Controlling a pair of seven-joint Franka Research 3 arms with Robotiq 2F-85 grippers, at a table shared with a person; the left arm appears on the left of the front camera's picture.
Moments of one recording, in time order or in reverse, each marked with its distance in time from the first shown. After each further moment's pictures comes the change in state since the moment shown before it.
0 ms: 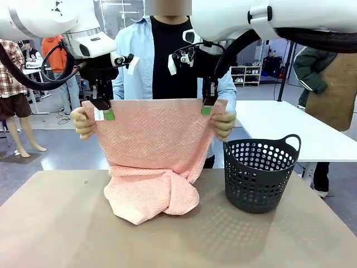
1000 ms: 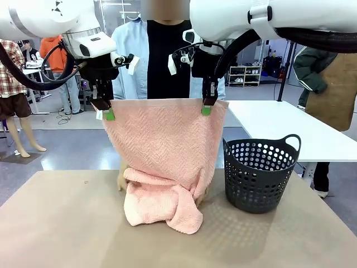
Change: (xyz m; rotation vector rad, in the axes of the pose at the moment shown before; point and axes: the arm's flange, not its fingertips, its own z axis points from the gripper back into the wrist) left arm 0.000 0.000 0.000 0.000 0.000 -0.001; right arm 0.000 0.000 0.000 0.000 0.000 0.000
